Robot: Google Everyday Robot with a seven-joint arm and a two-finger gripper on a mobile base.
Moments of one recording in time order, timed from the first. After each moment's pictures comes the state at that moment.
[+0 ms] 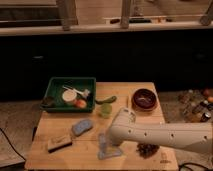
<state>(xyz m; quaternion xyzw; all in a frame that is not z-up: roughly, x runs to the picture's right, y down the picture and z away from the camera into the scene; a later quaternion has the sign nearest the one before) 0.018 0.293 0.749 -0.31 -0.12 0.01 0.94</state>
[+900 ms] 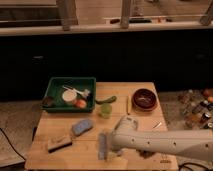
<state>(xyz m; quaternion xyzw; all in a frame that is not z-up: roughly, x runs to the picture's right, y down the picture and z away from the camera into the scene) 0.020 0.317 0.771 -0.29 -0.13 0.05 0.95</state>
